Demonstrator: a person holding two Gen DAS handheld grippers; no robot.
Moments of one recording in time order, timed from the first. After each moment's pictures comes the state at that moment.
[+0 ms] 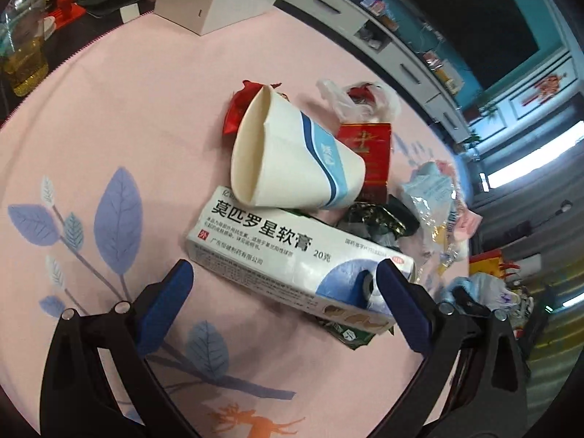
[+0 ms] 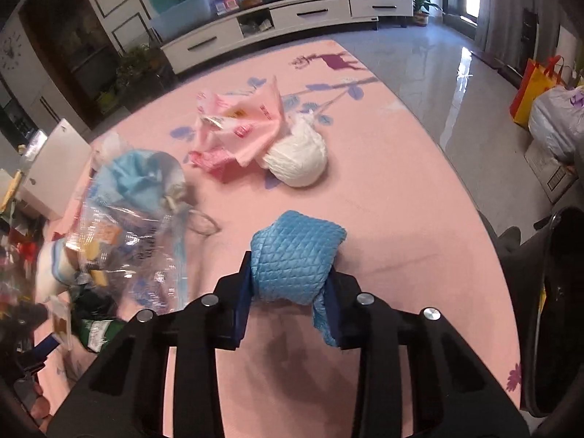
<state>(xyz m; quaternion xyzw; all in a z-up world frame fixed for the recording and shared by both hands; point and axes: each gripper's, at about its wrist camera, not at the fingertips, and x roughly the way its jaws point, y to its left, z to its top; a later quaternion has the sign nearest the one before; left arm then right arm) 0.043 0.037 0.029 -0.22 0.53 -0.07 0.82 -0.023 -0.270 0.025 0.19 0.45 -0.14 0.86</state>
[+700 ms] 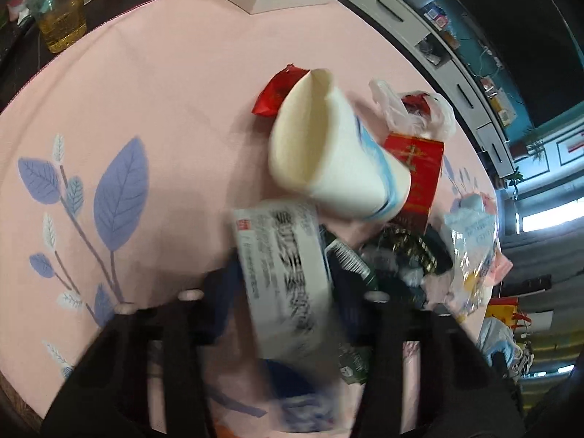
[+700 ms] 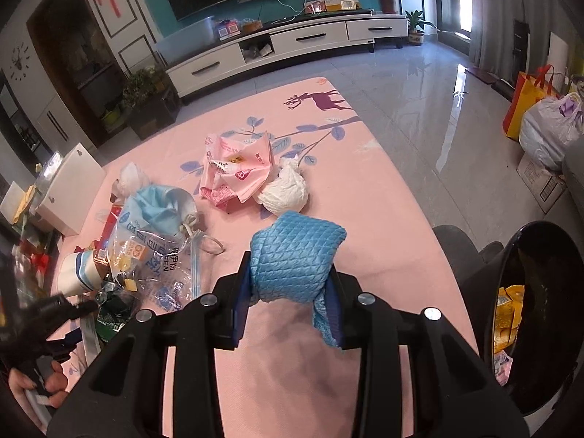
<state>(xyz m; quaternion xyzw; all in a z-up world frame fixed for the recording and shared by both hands) 0.054 0.031 0.016 -0.26 0.56 0.03 0.79 -0.047 -0.287 0.059 0.19 0.41 -0.16 0.87</state>
